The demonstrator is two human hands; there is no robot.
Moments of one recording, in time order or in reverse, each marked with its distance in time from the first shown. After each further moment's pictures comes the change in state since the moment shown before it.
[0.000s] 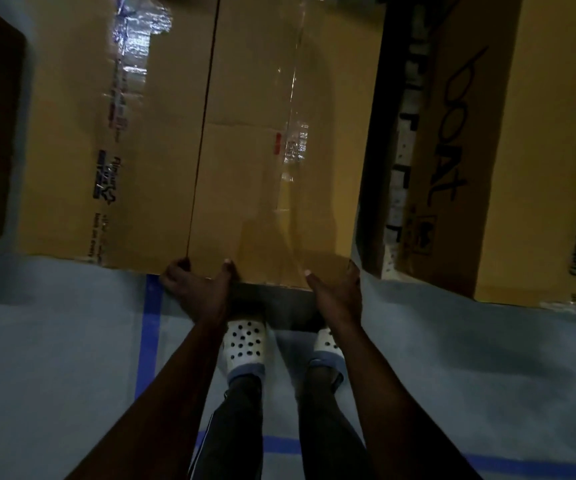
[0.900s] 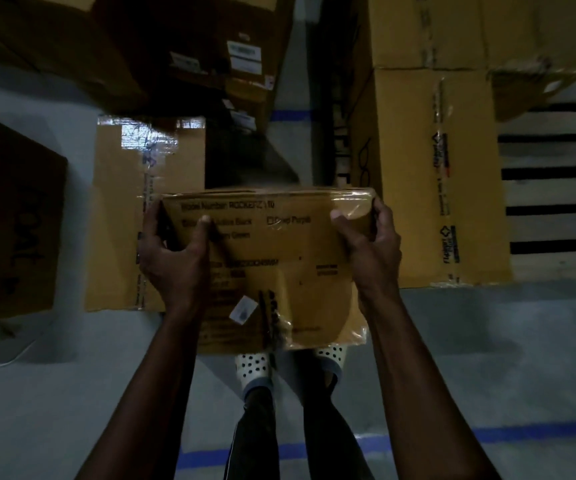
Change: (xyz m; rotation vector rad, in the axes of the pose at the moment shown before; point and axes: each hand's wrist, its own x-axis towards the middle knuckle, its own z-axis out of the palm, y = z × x) left_hand -0.130 0.220 -0.176 -0.316 -0.068 0.557; right_hand -0.160 -0.169 -0.180 0.495 0.139 -0.334
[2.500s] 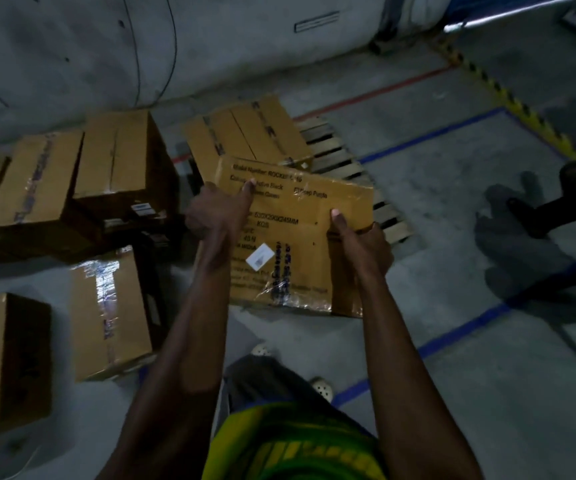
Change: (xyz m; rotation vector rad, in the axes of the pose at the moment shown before) left_hand -0.465 0.414 -0.011 0.468 -0.294 0.331; right_hand -0.299 -0.168 -0.510 -0.054 0.448 0.056
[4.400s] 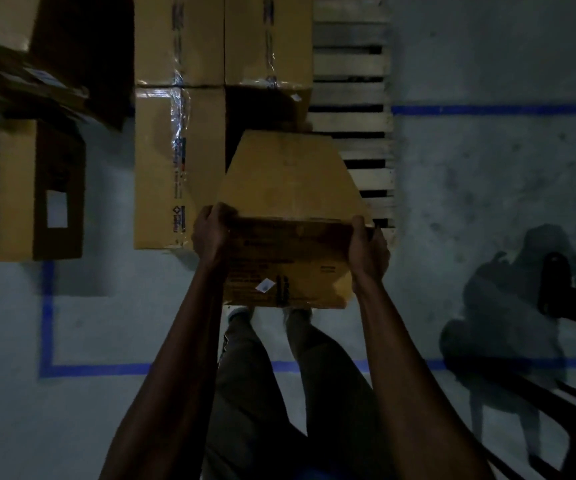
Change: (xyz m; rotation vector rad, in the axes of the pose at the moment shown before) left_hand 0.105 0.115 0.452 -0.417 -0.075 -0.660; right_hand 0.542 0.042 0.004 -0.334 -0.321 0.093
